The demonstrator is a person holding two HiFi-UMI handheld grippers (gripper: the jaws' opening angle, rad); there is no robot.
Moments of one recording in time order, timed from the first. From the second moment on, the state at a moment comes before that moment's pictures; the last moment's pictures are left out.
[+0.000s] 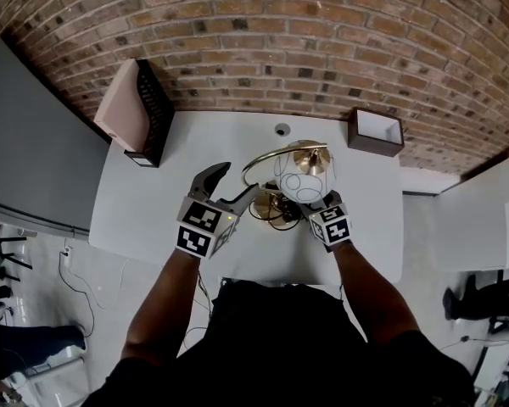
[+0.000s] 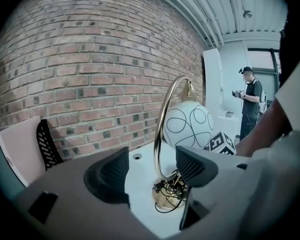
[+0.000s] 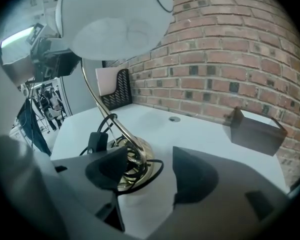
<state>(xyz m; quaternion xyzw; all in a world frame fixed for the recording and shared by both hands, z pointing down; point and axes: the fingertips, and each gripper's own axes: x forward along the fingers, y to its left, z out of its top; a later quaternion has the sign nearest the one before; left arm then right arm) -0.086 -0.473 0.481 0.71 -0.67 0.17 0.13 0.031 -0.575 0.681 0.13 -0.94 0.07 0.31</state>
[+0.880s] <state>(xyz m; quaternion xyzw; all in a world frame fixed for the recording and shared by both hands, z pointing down) -0.082 -0.485 0.475 0.74 -0.64 0.19 0.12 0.015 -0.560 0.692 0.15 -0.93 0.08 0.31</state>
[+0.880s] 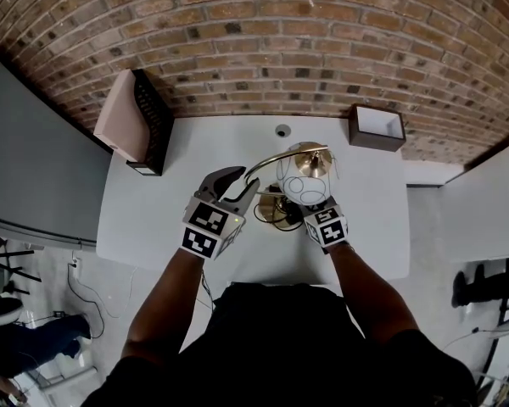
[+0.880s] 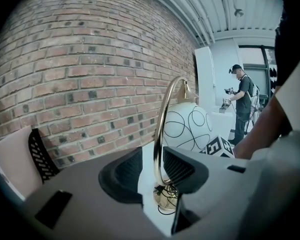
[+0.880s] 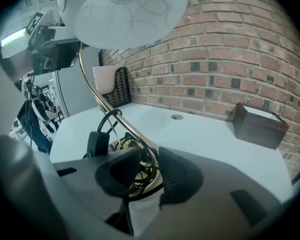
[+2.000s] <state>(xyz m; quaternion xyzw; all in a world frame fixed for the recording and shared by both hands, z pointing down) -0.075 -0.486 0.477 0.73 -0.64 0.24 0.11 0.015 -0.566 0.701 0.14 -0.94 0.07 0.31</state>
